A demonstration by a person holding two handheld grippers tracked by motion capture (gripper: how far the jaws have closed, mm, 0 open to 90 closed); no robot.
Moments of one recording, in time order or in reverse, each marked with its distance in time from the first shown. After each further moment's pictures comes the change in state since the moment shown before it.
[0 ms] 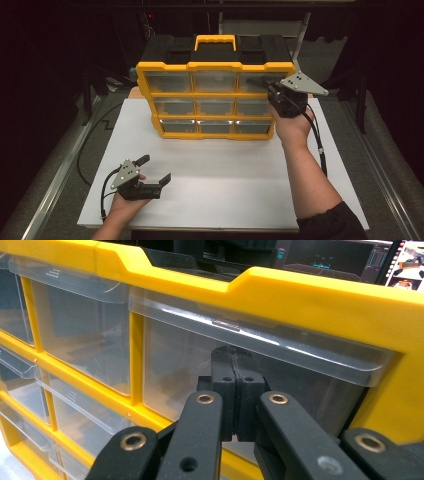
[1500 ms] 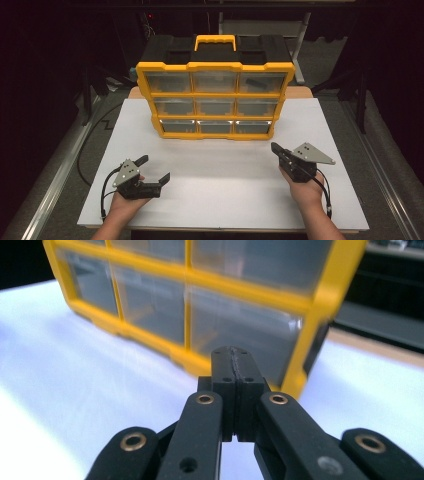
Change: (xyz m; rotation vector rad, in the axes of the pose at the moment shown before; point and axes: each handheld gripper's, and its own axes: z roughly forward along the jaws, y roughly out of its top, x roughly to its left) left arm 0.003 -0.002 0.002 0.047 0.039 -0.011; right arm 0.019 -0.145 -0.084 0.194 0.093 0.055
